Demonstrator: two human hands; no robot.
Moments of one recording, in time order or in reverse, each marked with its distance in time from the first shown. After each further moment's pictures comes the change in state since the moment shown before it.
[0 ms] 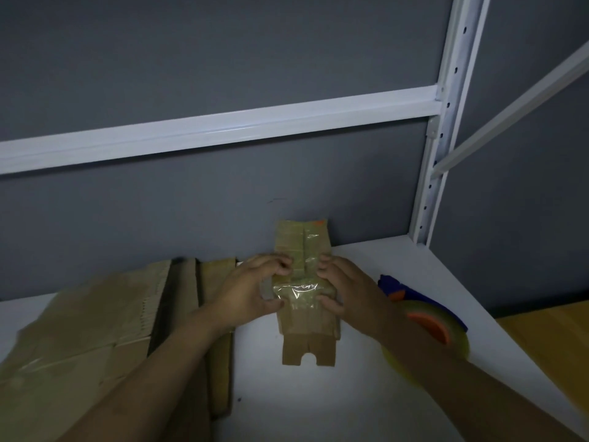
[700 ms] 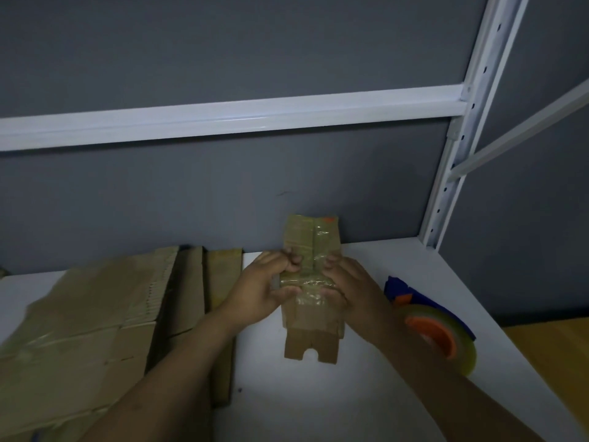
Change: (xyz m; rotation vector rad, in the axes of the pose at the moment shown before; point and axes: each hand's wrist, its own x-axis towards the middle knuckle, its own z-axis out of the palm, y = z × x) left_hand -0.002 0.011 0.019 -0.146 0.134 -0.095; right_hand 0.003 -0.014 0.005 0.082 -0.051 0.149
